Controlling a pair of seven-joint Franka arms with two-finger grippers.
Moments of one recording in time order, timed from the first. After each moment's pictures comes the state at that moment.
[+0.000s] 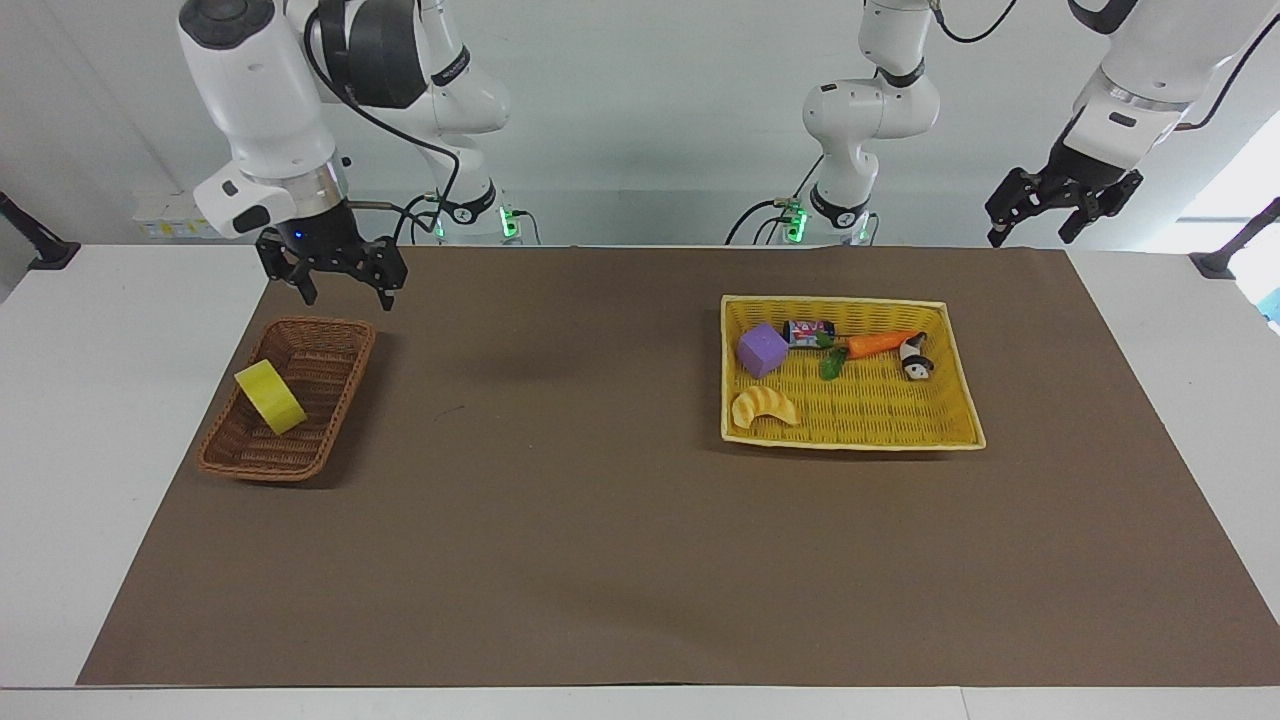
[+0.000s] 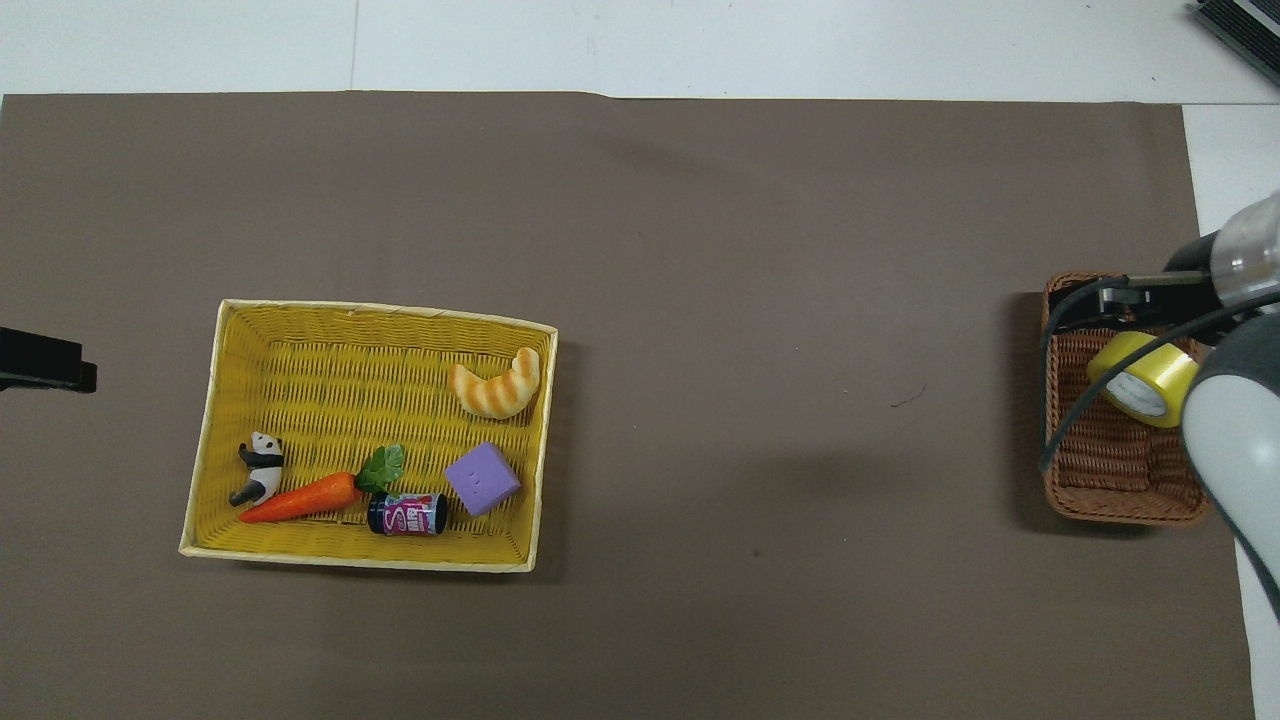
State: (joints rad) left arm 0.01 -0.12 -0.02 -1.64 -0.01 1.51 -0.03; right arm -0.01 0.00 0.05 -1.62 -0.08 1.64 0.11
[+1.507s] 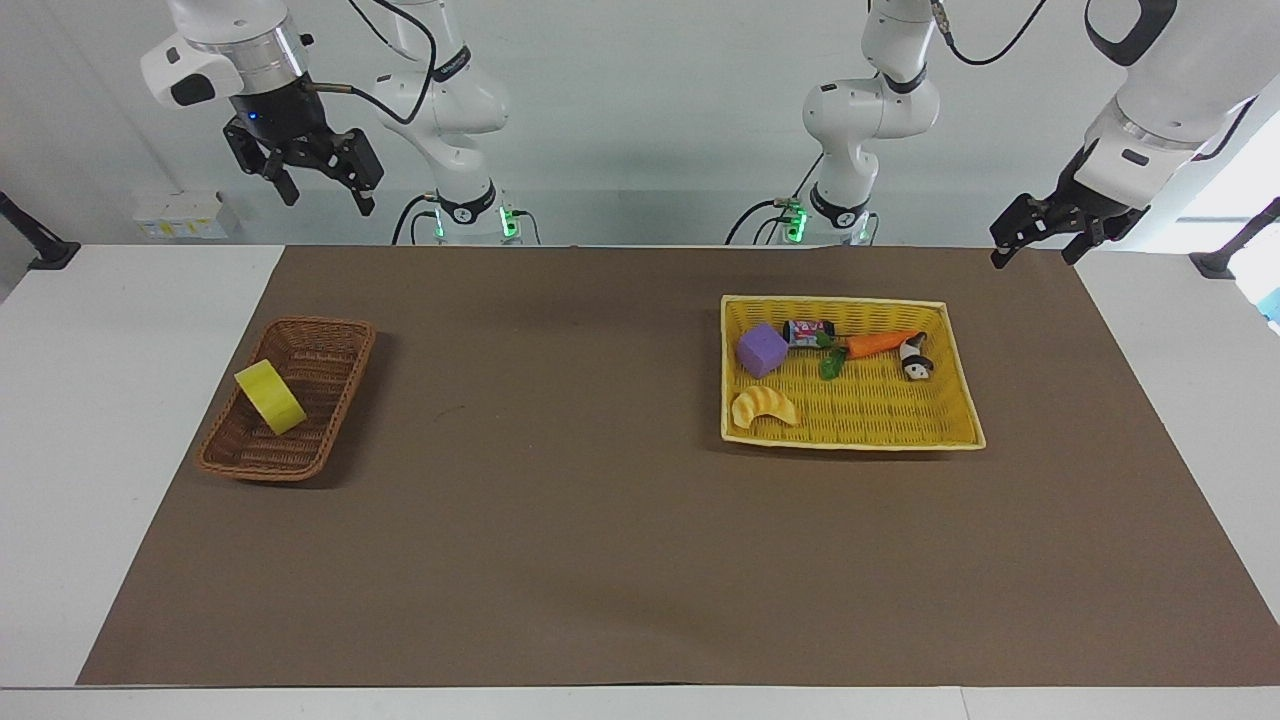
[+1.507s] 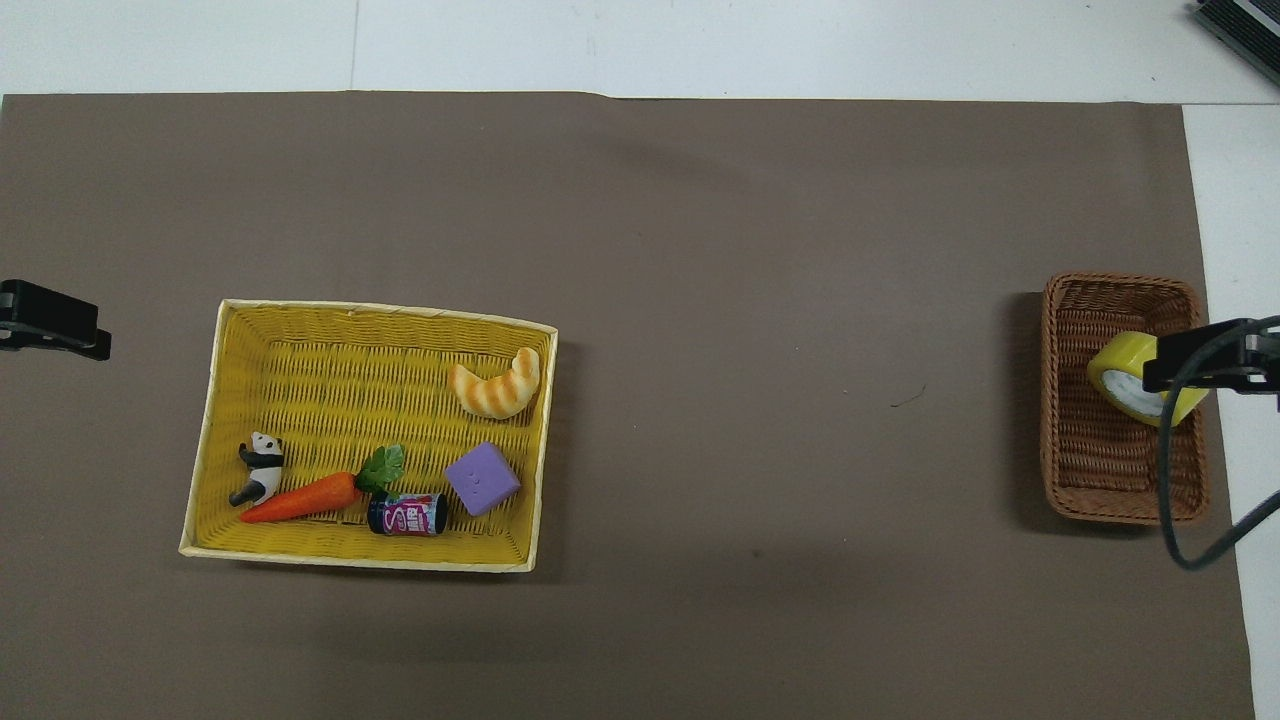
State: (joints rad) left arm 0.01 0.01 -0.02 -1.50 -0.02 1.44 -0.03; right arm -0.02 -0.09 0.03 -1.51 -0.01 1.39 0.18
